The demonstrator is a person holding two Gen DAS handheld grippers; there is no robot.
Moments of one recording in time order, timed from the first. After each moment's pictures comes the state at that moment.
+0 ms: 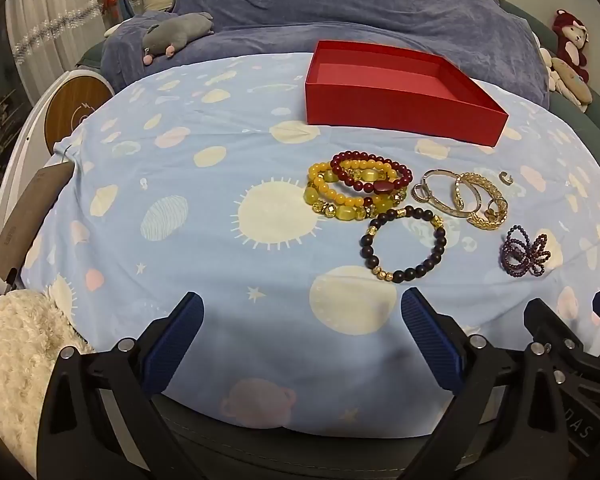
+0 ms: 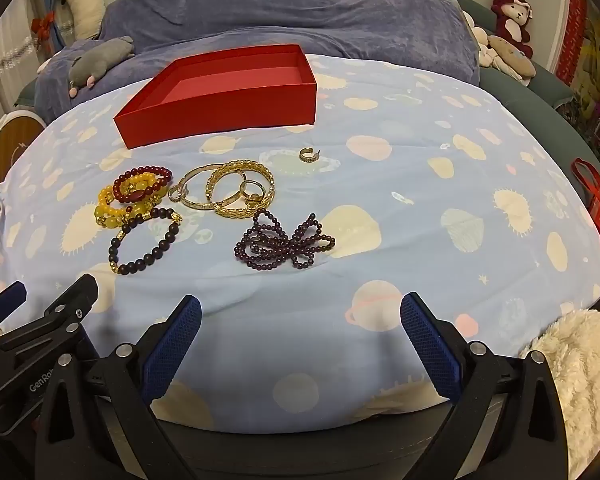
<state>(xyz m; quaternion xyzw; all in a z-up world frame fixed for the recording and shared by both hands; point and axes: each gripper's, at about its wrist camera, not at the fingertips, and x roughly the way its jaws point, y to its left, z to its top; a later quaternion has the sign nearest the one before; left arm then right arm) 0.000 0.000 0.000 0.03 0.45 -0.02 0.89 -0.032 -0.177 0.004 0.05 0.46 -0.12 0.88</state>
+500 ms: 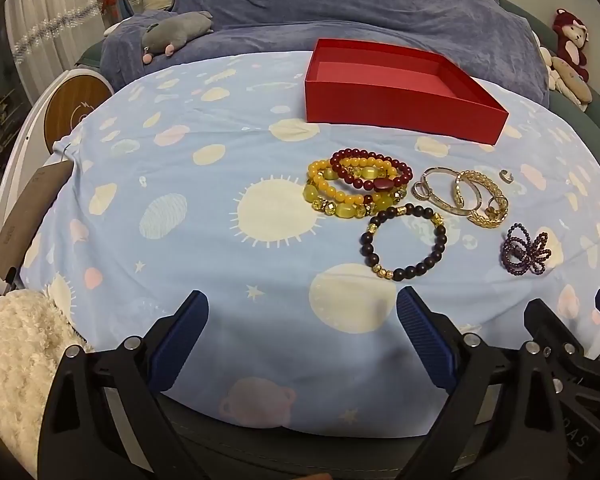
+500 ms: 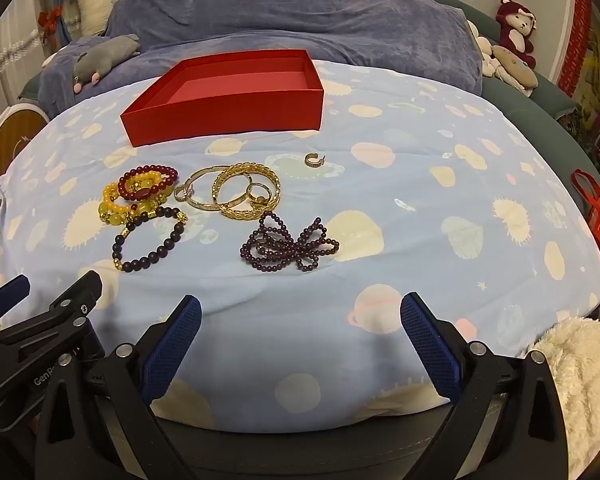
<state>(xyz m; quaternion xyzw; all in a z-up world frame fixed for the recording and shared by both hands) -0.001 0.000 -0.001 0.04 0.45 -0.02 0.89 -0.037 -0.170 0.006 0.03 0.45 -0.12 0.89</state>
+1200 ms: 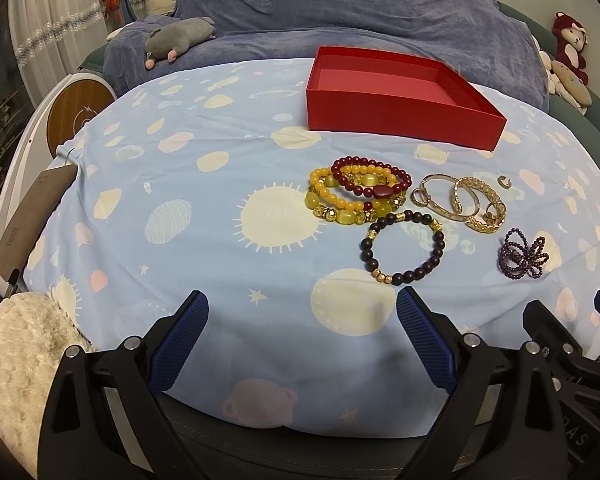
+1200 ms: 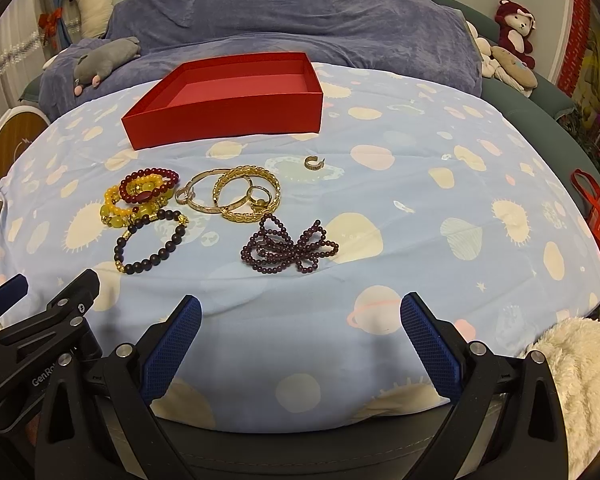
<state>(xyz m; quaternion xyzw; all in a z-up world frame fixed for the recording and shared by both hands) -0.003 -0.001 0.003 0.04 0.44 -0.01 0.90 -0.037 -0.170 0.007 0.03 0.45 -0.12 0.89</state>
